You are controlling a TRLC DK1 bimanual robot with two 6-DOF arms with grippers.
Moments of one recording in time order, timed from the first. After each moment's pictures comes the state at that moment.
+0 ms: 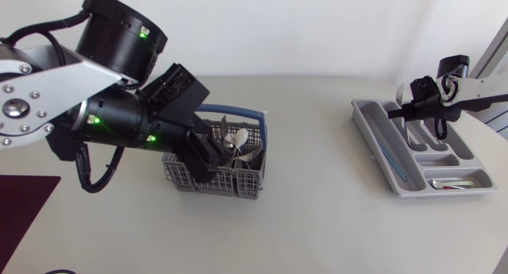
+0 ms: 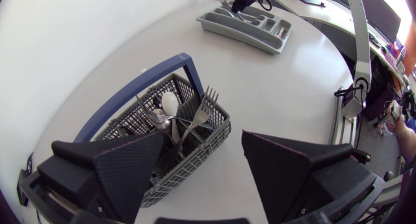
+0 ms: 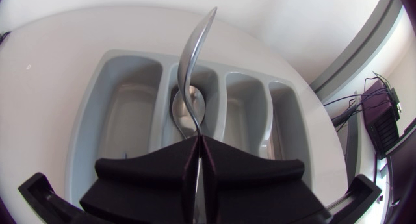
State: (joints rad) left arm -0.65 1.30 1.07 -0.57 0.10 0.26; right arm -0.34 2.20 1.52 -0.13 -0.07 -0.39
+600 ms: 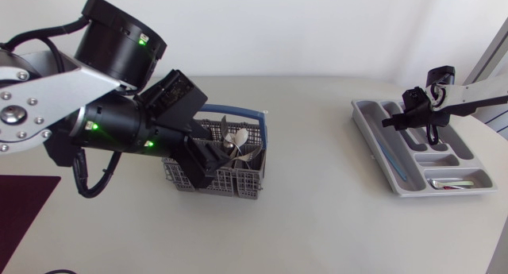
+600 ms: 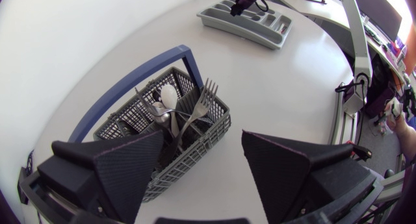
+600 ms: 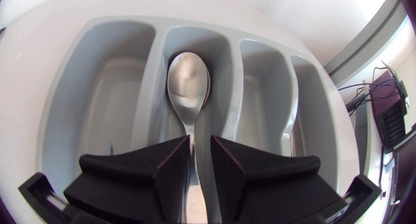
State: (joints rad) left arm -0.66 1.29 1.05 -0.58 0.09 0.26; right arm -0.34 2.32 1.62 -0.20 -0.04 -0.38
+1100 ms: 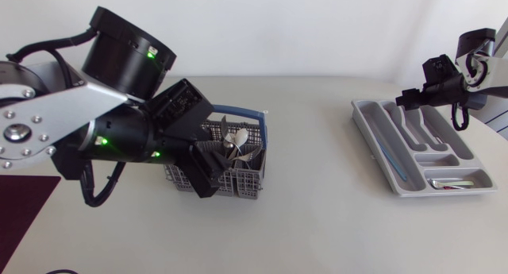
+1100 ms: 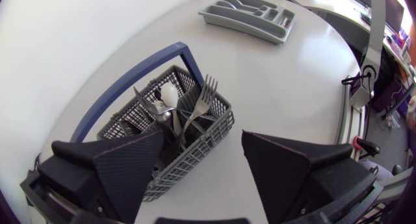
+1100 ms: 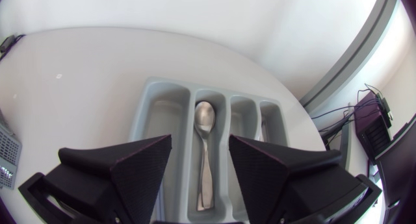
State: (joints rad) left arm -0.72 1.28 1.01 -0.54 0.00 0.27; right arm -0.29 1.87 1.33 -0.20 -0.09 -0.37
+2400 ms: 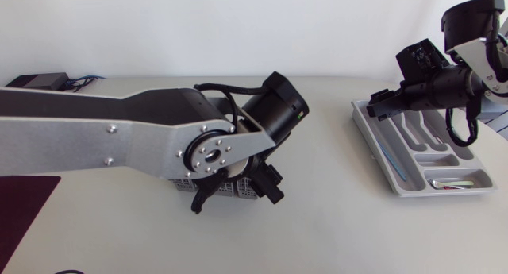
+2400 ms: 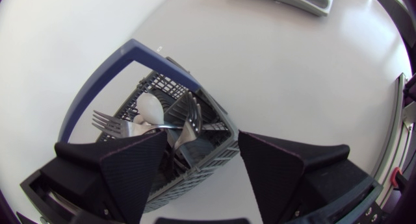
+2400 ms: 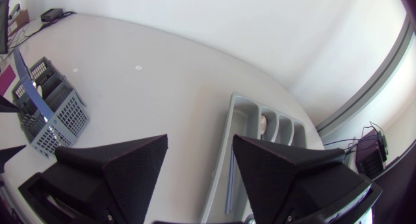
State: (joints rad) left arm -0.95 1.72 1.23 -0.54 -0.46 0.08; right arm 0.07 1.36 1.04 -0.38 0.03 -0.31
